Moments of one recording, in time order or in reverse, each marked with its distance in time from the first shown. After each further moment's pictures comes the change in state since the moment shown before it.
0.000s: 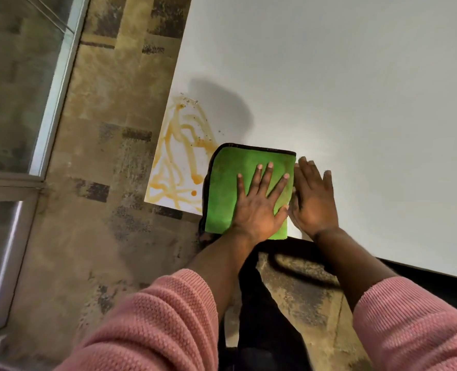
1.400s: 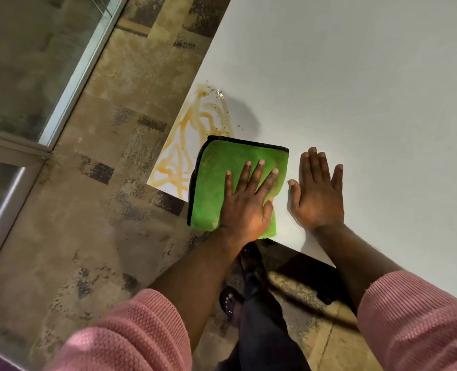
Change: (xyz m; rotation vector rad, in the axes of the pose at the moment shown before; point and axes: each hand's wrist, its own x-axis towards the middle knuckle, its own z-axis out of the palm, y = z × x) left_hand -0.010 -0.030 0.015 -0.098 0.210 -0.178; right_hand 0.046 0.005 0.026 -0.245 0.075 -0.077
